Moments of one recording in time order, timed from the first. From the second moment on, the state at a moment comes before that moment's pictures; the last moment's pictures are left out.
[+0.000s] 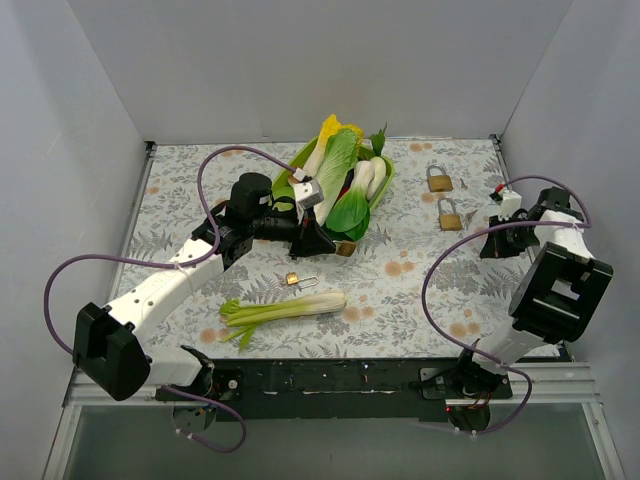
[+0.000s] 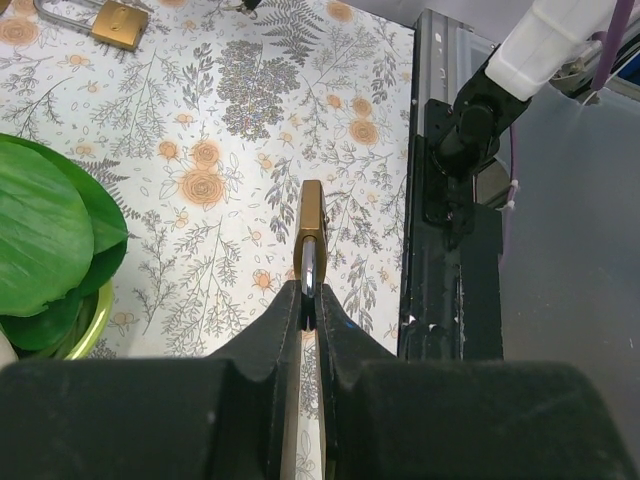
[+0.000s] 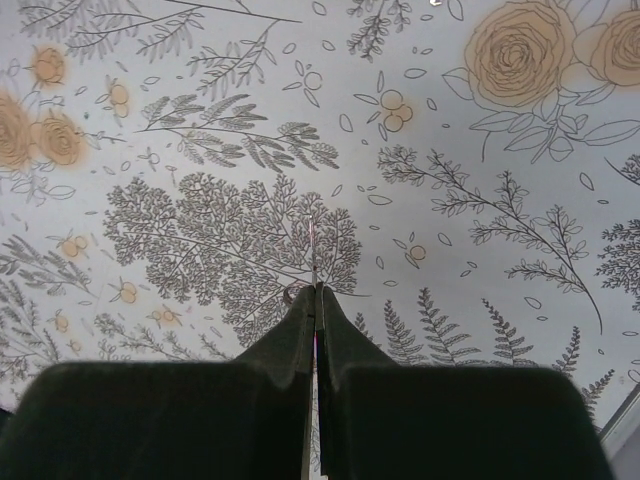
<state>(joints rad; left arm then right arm) -0.60 1.30 1.09 -0.20 0.87 0.04 -0.45 1.61 1.12 -0.81 -0.56 -0.64</state>
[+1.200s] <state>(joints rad) -0.60 1.42 1.17 -0.22 0.89 -0.14 -0.40 1.46 1.14 -0.69 -0.52 -0.63</state>
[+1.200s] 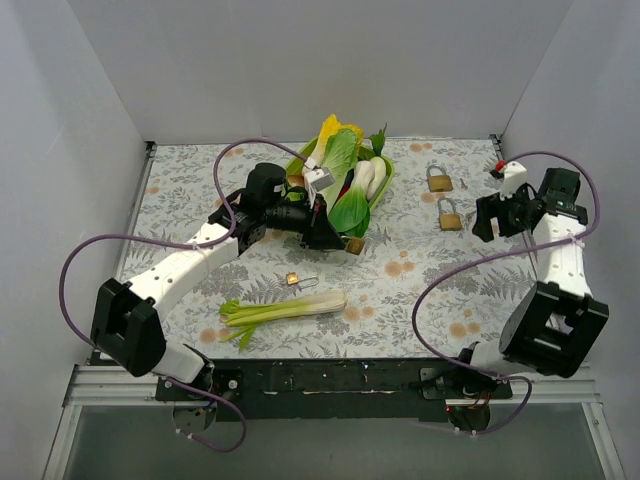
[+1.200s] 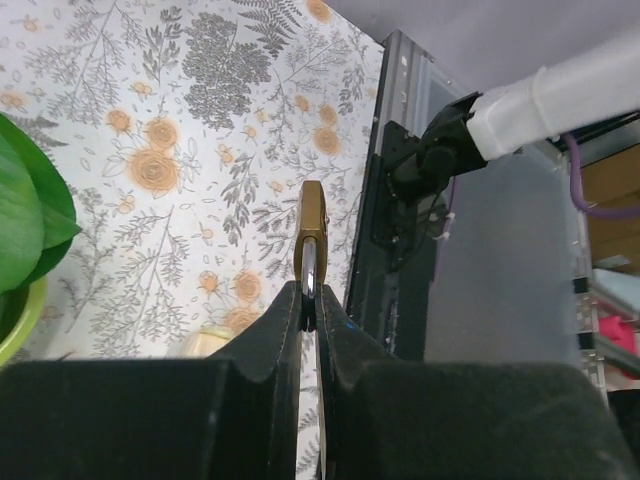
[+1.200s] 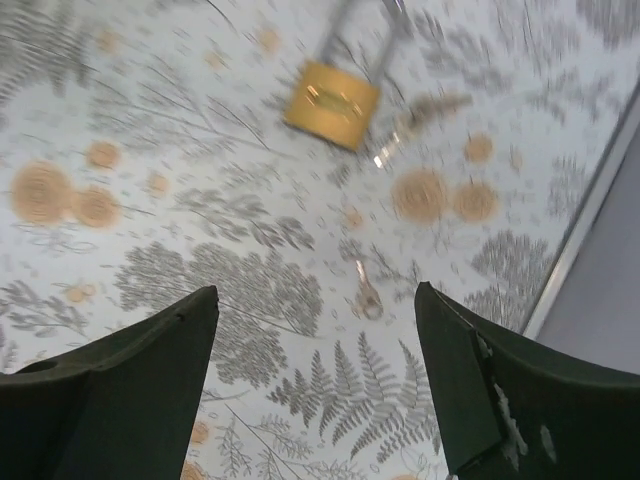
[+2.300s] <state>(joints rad) -0.66 1.56 1.23 -0.16 0.92 -0.60 0.68 1.02 1.06 -0.62 -0.48 -0.67</state>
